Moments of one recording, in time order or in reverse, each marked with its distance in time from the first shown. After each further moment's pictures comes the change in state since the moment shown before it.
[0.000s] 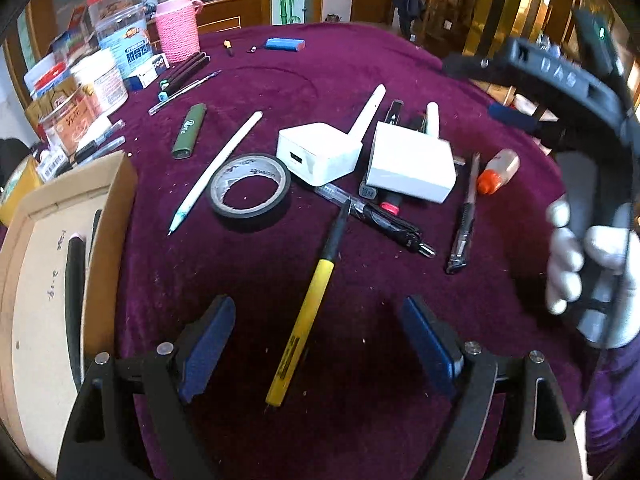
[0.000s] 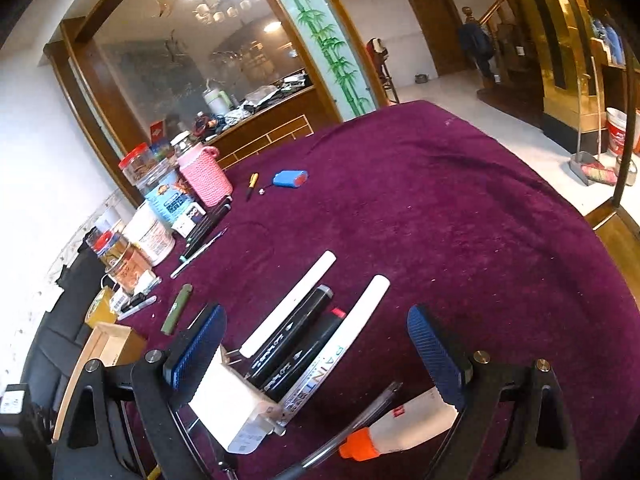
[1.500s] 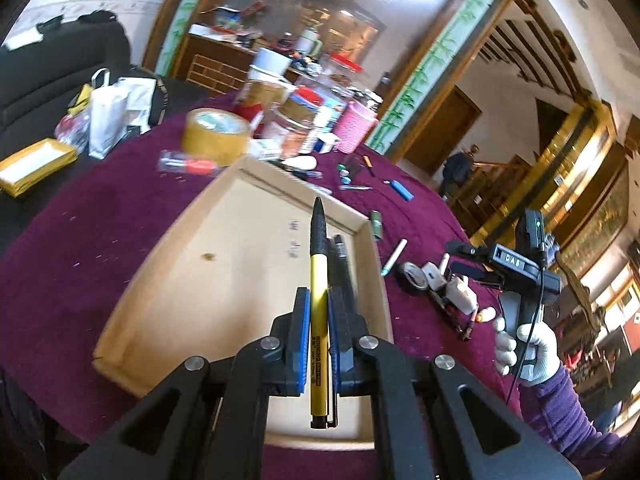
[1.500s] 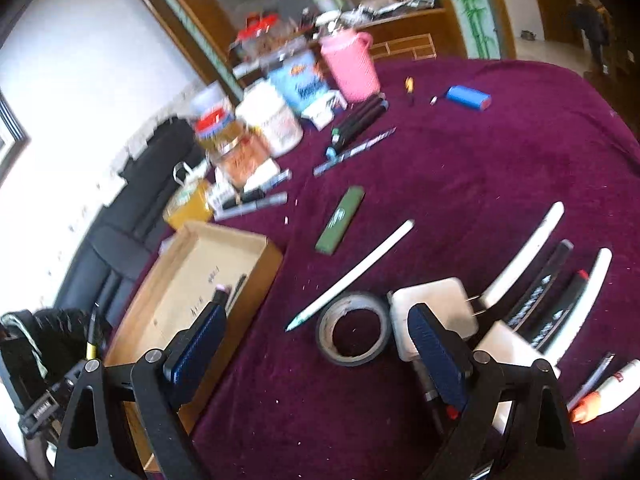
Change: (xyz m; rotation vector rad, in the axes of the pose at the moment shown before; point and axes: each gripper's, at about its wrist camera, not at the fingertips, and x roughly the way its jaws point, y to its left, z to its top) left arm -0.165 0.230 -0.139 -0.551 -0.409 -0.148; right arm 0.049 0.163 -0.034 -0.225 0.356 0.245
